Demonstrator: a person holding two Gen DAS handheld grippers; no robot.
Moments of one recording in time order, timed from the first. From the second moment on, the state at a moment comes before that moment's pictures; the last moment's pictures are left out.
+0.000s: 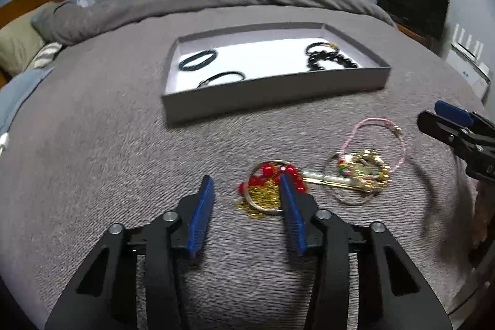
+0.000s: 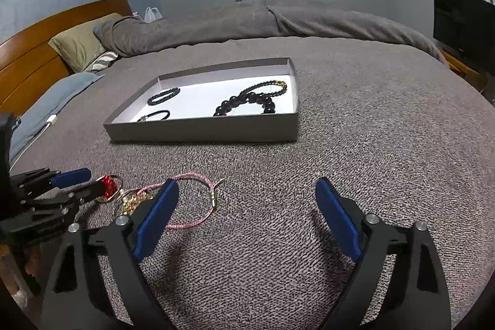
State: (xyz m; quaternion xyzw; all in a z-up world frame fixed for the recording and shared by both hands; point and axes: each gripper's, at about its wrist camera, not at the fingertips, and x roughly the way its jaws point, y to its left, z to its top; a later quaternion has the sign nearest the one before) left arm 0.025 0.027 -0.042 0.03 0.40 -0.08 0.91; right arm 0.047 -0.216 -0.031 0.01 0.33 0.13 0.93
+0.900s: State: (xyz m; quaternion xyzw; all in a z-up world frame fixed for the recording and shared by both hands) left arm 0.013 0.026 -0.015 0.01 0.36 -0.12 0.93; right arm 0.058 -0.201 -0.042 0.01 0.37 0.17 0.91
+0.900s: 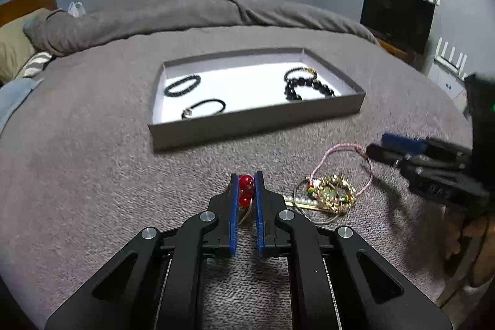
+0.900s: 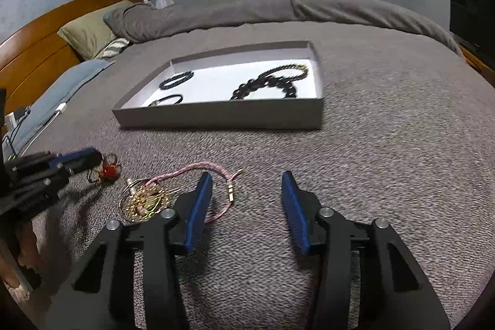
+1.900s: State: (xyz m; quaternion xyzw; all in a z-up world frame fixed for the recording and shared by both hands) left arm 0.005 0.049 0.024 -0.02 0.31 -0.14 0.94; right arm 0.037 -0.200 -0.003 0.02 0.30 0.19 0.94
